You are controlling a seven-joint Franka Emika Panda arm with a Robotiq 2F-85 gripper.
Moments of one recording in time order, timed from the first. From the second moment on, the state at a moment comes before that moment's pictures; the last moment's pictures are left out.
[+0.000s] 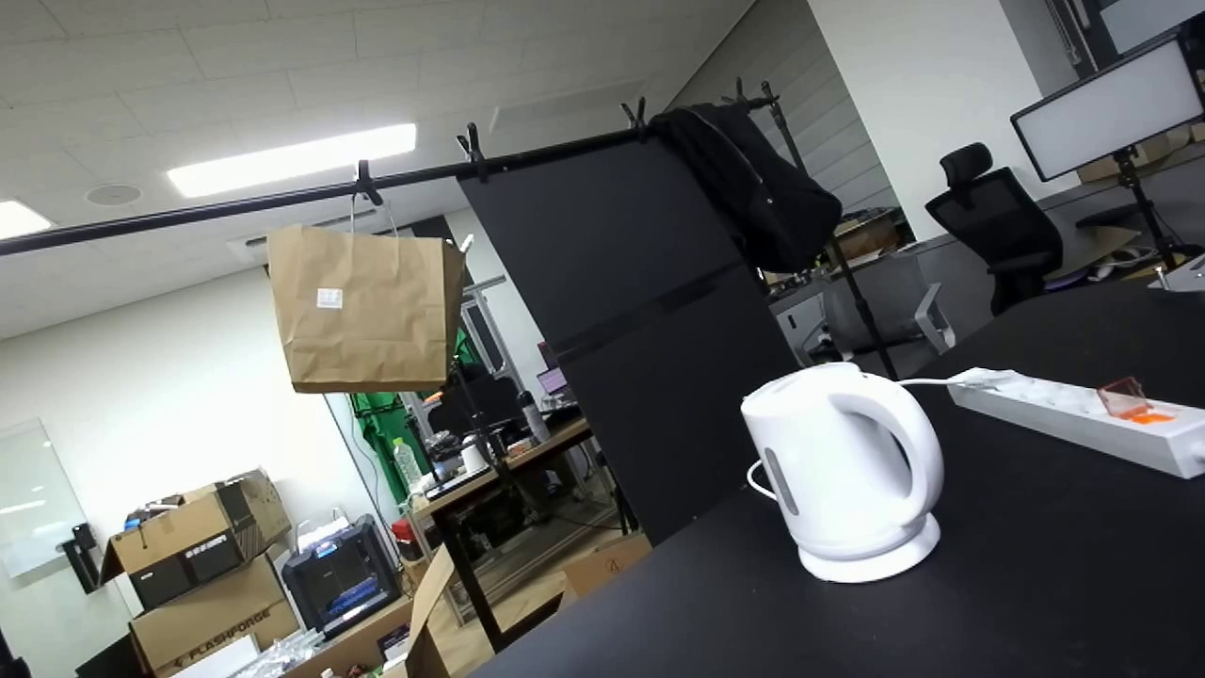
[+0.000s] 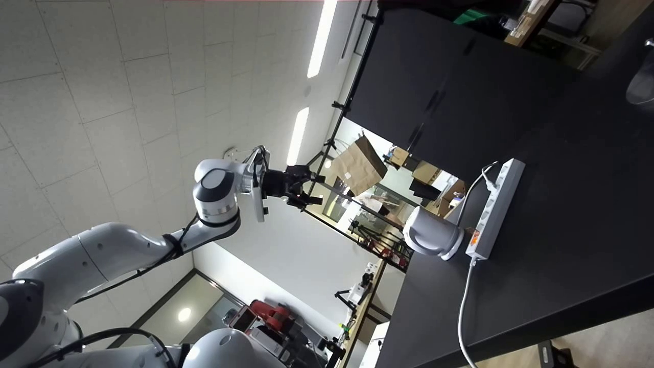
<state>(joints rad) -0.08 -0.65 0.07 -2.48 -0.12 2.21 0.09</state>
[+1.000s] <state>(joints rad) -0.18 -0.17 0.05 -2.56 -0.19 2.87 0.10</state>
